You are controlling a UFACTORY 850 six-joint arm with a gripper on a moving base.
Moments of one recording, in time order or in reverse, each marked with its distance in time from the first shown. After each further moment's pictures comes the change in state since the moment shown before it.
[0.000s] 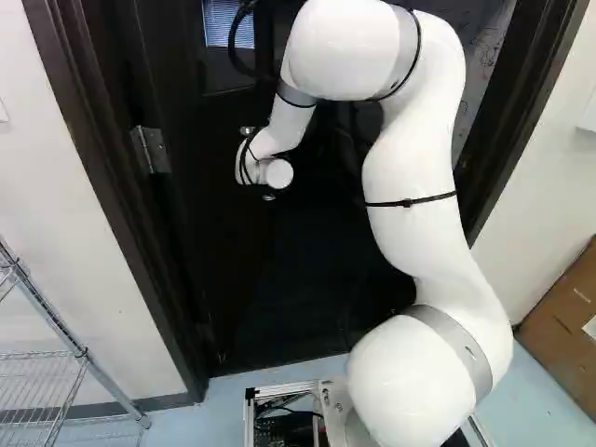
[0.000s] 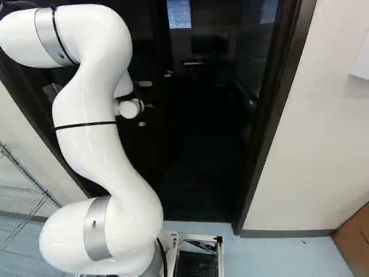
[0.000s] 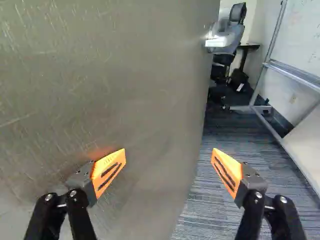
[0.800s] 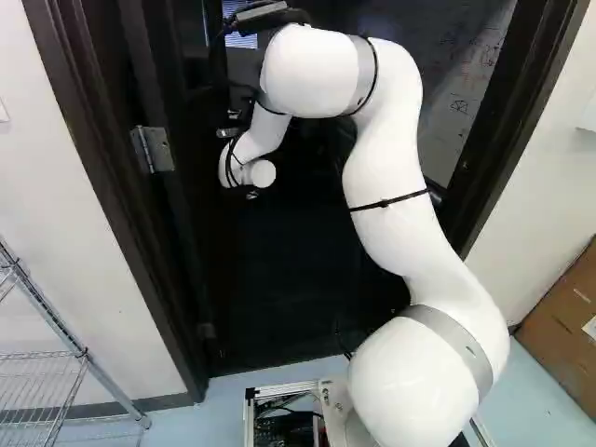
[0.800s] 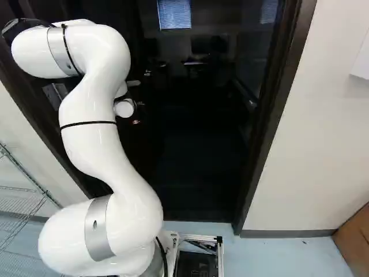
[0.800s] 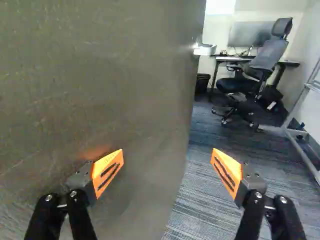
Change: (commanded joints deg) arm 3.7 -6.7 -9.0 -8.9 0.0 0.0
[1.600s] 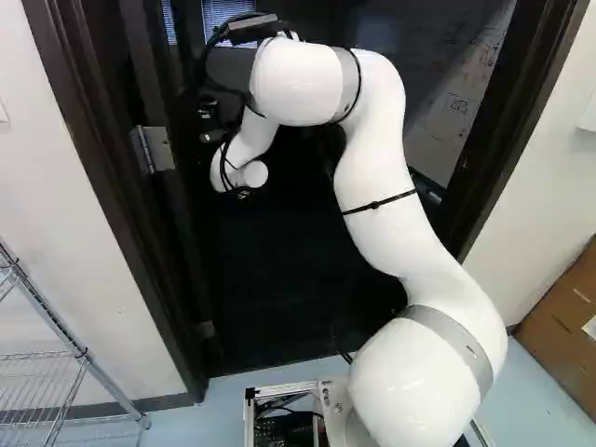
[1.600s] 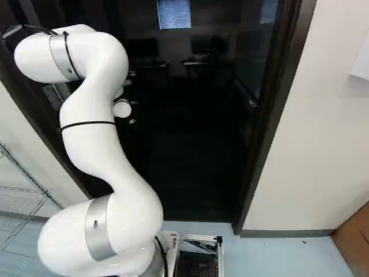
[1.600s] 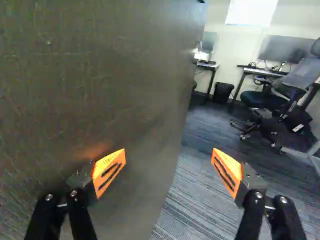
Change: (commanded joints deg) arm 2.2 -2.7 -3.7 -9.0 0.0 0.0
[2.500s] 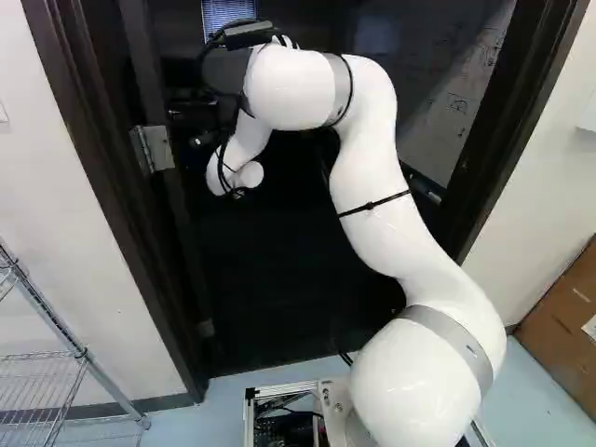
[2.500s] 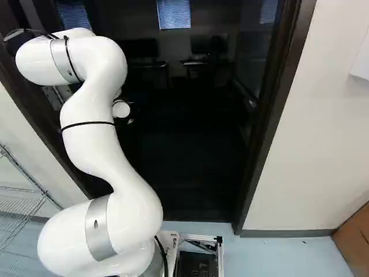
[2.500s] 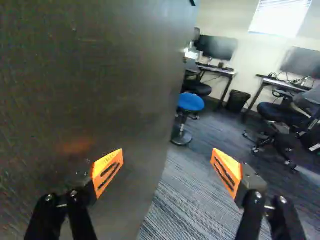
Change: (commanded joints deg) arm 0.6 -0.7 -1.0 -5.6 0.0 0.0
